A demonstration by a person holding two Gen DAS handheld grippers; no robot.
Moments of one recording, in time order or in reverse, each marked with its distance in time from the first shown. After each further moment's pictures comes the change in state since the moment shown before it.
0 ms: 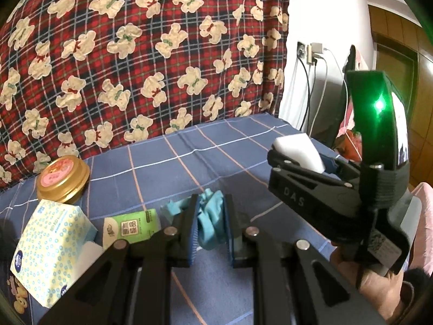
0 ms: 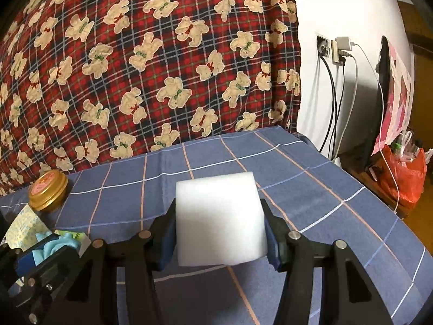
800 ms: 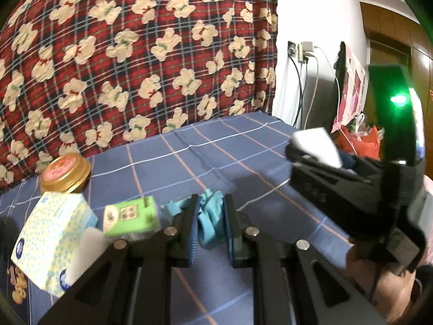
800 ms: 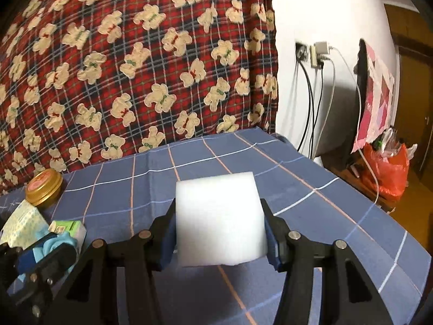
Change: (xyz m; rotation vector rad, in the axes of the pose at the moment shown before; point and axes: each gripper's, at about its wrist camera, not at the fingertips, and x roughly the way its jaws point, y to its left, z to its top) left arm -0.018 -0.005 -0.024 0.033 -0.024 -0.006; right arm -0.041 -0.011 -0.020 0.014 -0.058 -0.089
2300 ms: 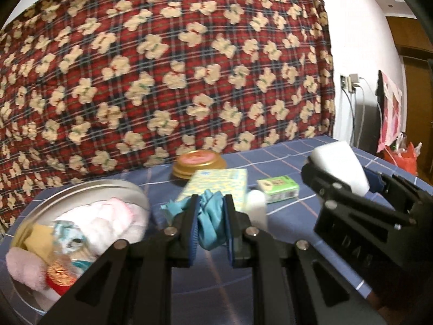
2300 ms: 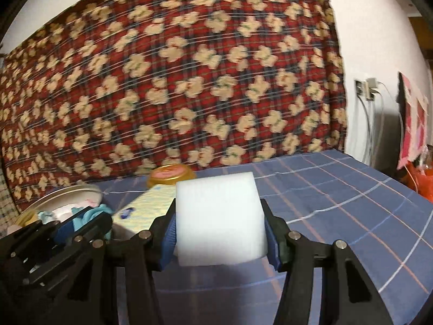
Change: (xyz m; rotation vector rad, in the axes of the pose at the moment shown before) left arm -0.142 0.141 -0.075 -0.050 -0.193 0.299; right arm -0.138 0.177 -0.064 -0.056 -0.162 0.291
